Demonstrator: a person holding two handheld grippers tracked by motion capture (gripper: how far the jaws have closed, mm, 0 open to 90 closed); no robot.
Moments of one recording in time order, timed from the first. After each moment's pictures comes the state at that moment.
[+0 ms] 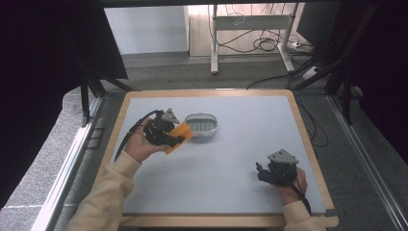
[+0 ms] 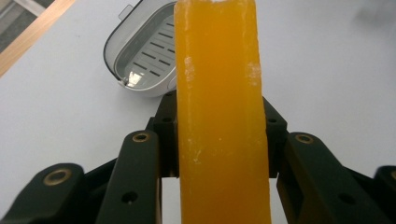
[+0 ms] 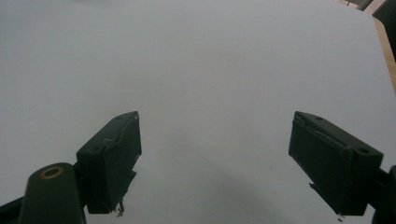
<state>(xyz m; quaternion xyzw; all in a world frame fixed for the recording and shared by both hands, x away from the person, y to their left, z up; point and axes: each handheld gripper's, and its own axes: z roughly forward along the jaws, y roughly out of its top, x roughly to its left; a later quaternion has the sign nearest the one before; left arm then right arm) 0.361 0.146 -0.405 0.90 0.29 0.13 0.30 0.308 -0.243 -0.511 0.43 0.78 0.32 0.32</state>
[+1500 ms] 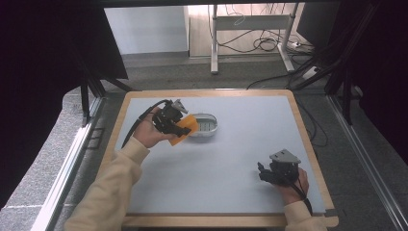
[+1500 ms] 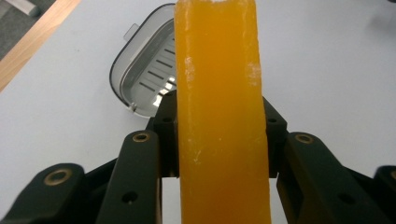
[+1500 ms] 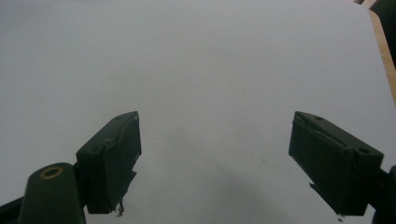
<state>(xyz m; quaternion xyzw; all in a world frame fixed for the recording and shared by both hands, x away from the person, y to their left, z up) 0.397 0.127 -0.400 0.91 0.28 0.12 0.28 0.309 -0.249 -0.512 0.44 0.78 0.31 0.32</state>
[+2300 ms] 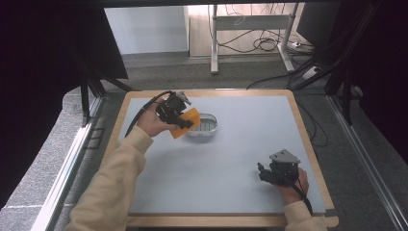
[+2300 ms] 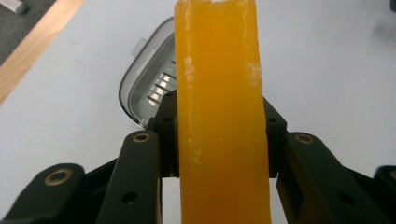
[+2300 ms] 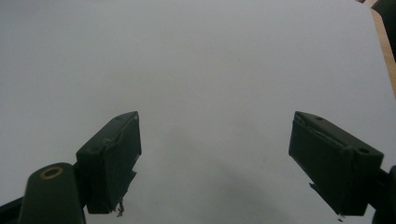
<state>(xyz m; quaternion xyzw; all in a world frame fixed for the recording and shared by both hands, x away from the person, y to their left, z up) 0.427 0.123 -0.388 0.92 0.27 0.10 0.27 0.309 -0.249 -0.513 0.44 0.78 0.31 0.32</state>
